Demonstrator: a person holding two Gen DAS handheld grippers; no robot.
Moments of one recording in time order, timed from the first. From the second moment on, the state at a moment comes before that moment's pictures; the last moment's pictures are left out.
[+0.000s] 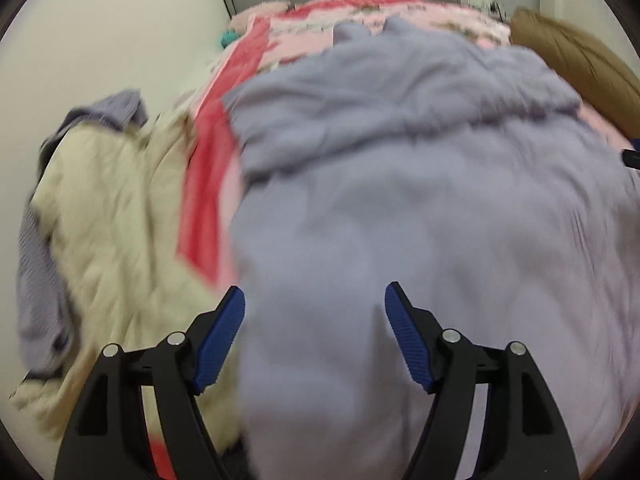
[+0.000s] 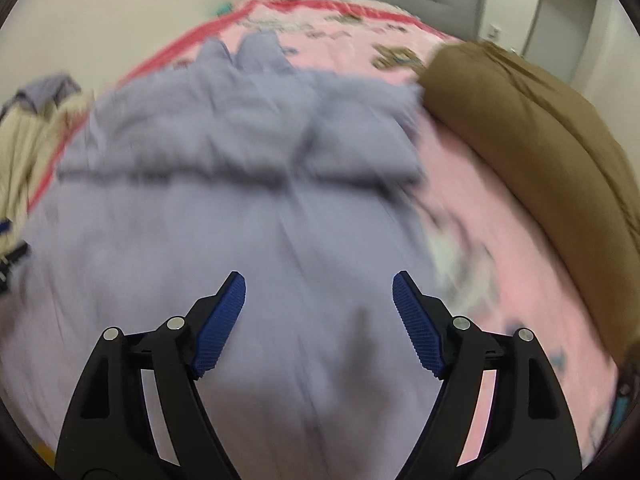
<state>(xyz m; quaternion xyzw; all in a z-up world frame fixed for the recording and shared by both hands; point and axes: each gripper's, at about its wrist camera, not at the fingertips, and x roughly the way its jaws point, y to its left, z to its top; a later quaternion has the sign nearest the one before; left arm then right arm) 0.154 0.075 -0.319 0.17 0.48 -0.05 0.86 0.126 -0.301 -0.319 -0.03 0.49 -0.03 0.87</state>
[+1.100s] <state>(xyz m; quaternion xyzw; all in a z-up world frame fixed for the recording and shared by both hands) 0.011 0.124 -0.362 0.17 0.64 -0.12 0.74 -0.017 -0.338 -0.379 -0.02 0.62 -0.09 0.78</state>
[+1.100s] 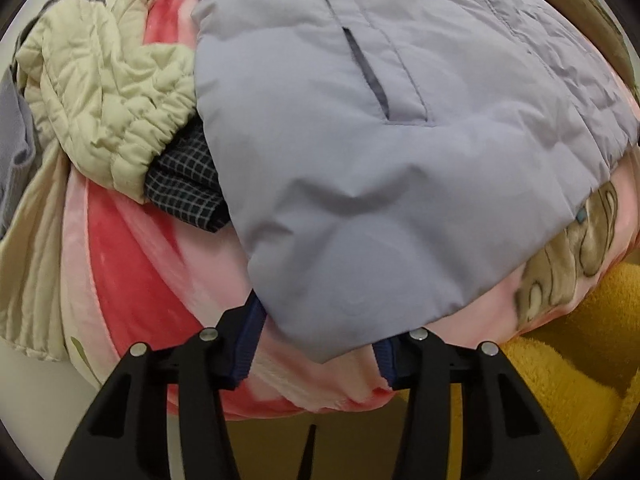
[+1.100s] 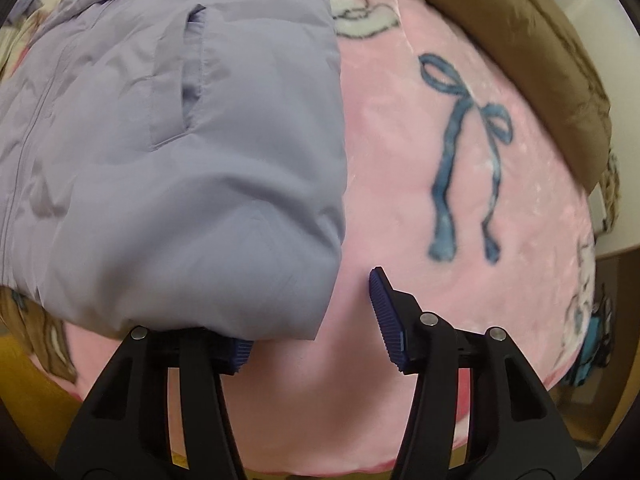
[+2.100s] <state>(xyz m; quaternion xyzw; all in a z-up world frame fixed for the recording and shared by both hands) 0.075 0.128 -0.181 0.03 0.56 0.06 0.83 0.053 -0.351 -0.161 0.05 0.48 -0.05 0.87</state>
